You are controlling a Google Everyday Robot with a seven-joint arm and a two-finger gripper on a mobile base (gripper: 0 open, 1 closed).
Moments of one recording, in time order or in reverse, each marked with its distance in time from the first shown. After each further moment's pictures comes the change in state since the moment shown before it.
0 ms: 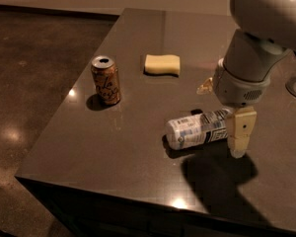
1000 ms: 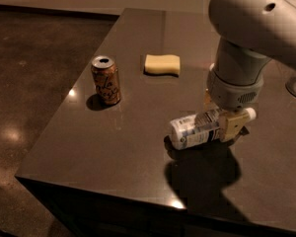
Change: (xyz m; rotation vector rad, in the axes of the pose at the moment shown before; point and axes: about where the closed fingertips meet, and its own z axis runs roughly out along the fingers) arm 0.005 0.001 0.004 -0.010 0.132 -0.045
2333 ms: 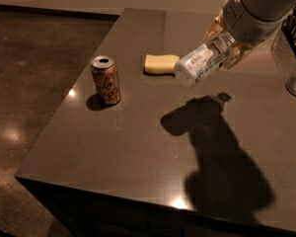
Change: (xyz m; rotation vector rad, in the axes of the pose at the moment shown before) arm 0.040 -0.108 -0.114 0.486 0.082 -0.331
